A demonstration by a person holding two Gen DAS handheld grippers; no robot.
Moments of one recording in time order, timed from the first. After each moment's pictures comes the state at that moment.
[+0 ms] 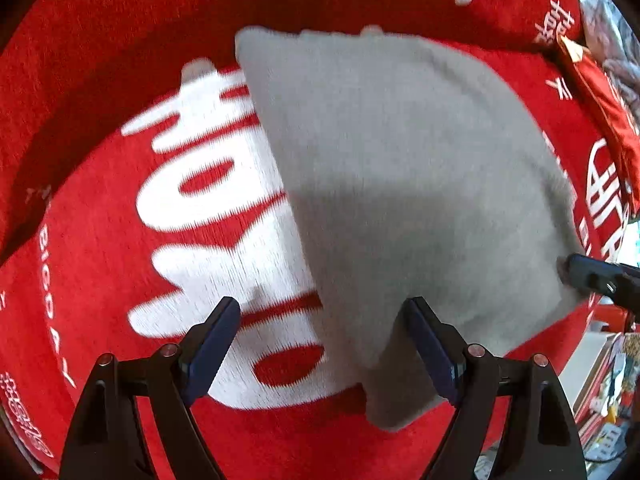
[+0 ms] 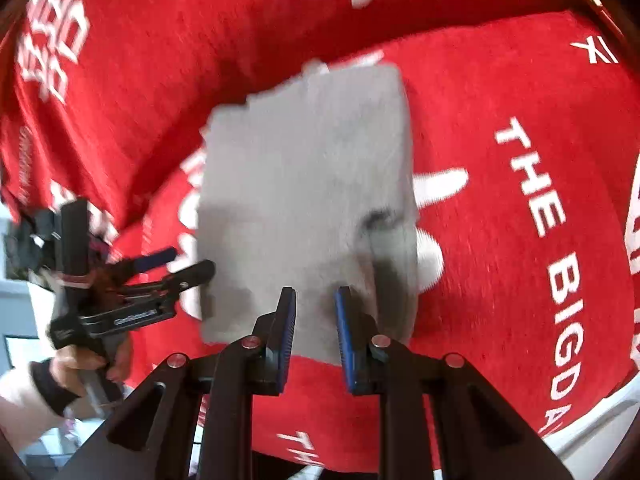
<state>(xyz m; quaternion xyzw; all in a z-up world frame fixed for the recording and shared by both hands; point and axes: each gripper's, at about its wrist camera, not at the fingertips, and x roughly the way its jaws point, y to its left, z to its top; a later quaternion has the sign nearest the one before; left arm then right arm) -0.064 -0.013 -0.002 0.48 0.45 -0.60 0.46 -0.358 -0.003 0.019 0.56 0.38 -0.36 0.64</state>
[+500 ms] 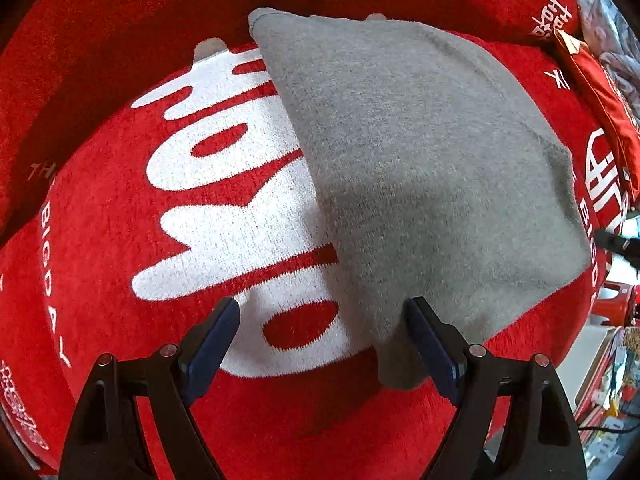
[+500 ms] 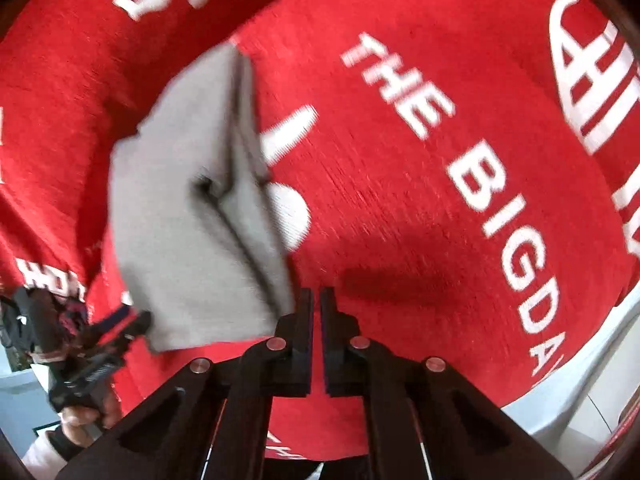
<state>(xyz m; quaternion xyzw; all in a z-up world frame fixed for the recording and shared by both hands) -0.053 0.013 0.004 0.48 0.45 -0.59 0.46 -0.437 0.012 0.017 0.62 0.33 -0.43 0.56</state>
